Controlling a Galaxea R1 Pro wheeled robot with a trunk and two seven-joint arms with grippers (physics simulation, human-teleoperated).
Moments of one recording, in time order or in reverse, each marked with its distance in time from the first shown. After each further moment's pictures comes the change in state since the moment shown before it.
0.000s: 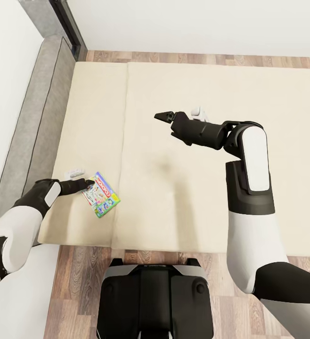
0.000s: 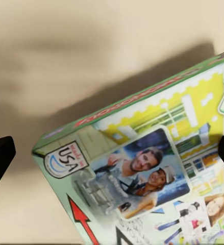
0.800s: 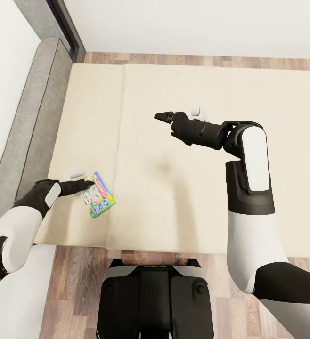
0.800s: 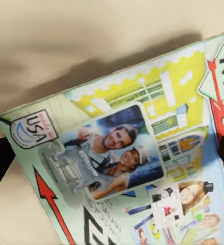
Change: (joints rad) left arm 0.000 0.001 -0.002 0.007 -0.010 -0.002 -0.002; right arm 0.000 0.000 0.000 0.001 0.000 0.000 0.000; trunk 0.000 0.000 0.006
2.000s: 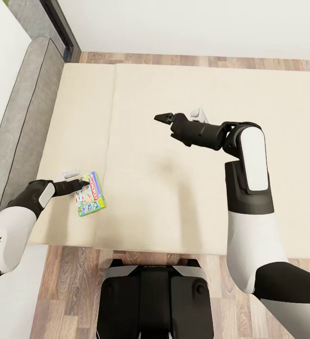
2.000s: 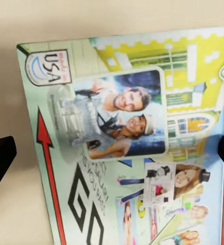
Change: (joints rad) left arm 0.000 0.037 -0.001 0.004 0.004 0.000 -0.002; right arm 0.000 0.000 0.000 0.014 0.000 0.000 0.000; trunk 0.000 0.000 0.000
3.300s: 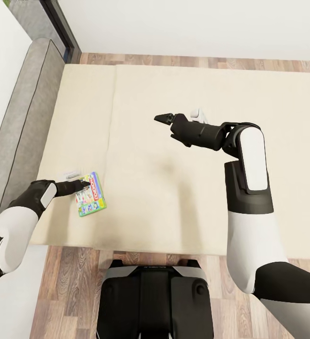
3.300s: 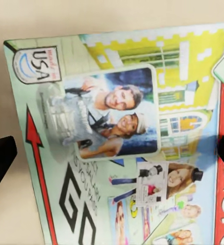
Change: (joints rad) left arm 0.000 -0.010 -0.001 0.002 -0.011 -0.001 0.000; right arm 0.000 0.000 -0.001 0.007 0.000 -0.001 0.000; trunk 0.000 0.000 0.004
